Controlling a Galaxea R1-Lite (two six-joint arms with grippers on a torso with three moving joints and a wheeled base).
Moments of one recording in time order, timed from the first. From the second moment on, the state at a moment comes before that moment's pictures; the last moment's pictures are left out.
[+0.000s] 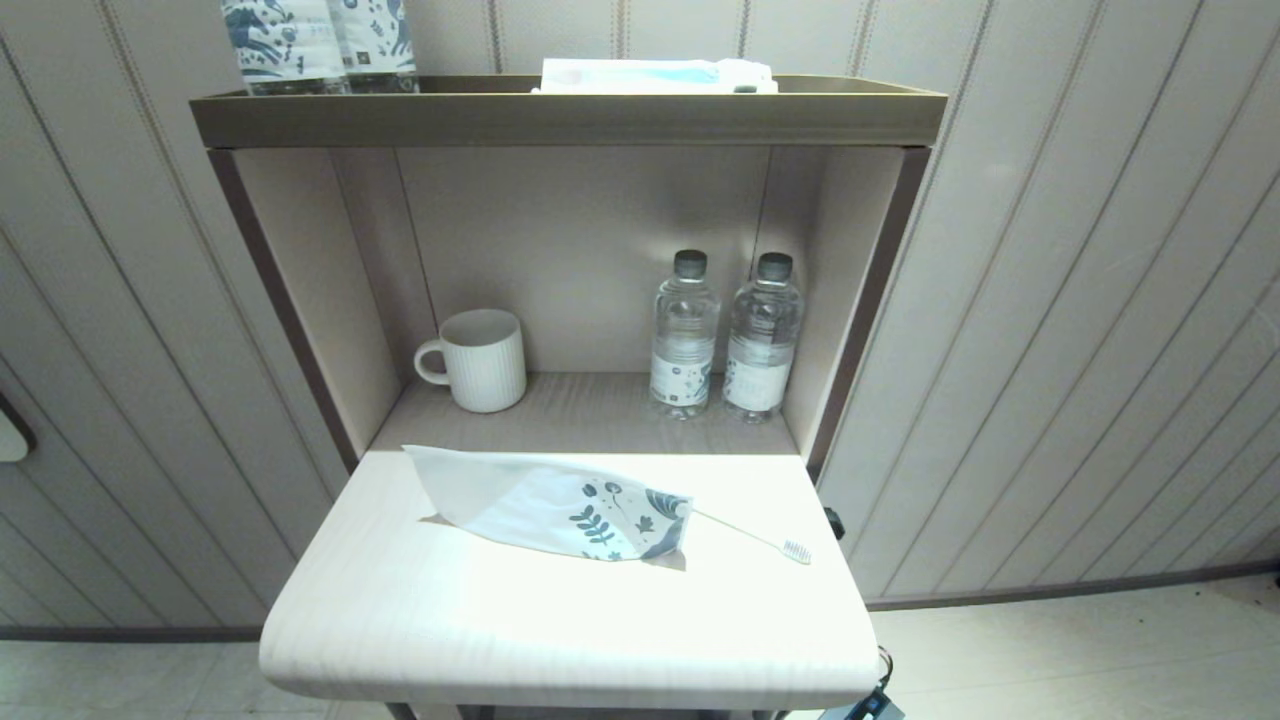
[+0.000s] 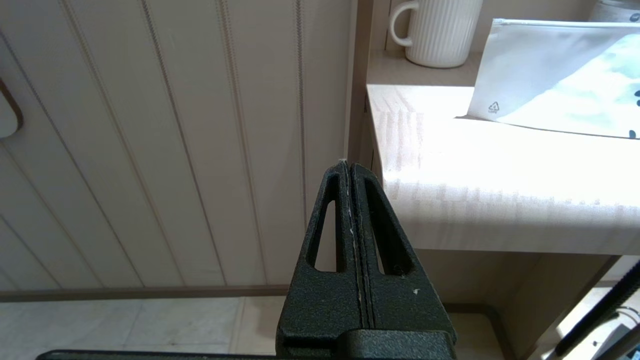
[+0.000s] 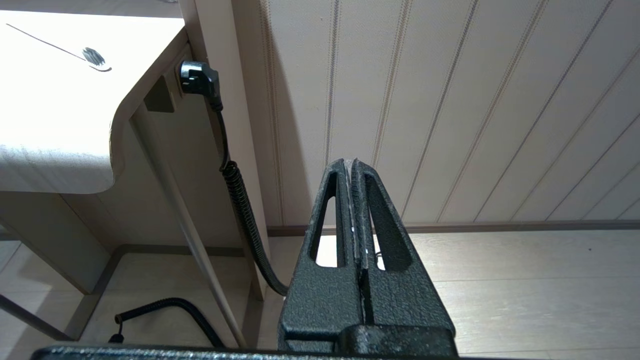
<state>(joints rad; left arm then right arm) 0.01 0.00 0.00 -0.10 -0.01 0.00 0.00 0.00 0.00 0.00 -0.02 0.01</state>
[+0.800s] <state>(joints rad) 0.01 0.00 0.00 -0.10 -0.01 0.00 0.00 0.00 0.00 0.00 -0.02 0.01</state>
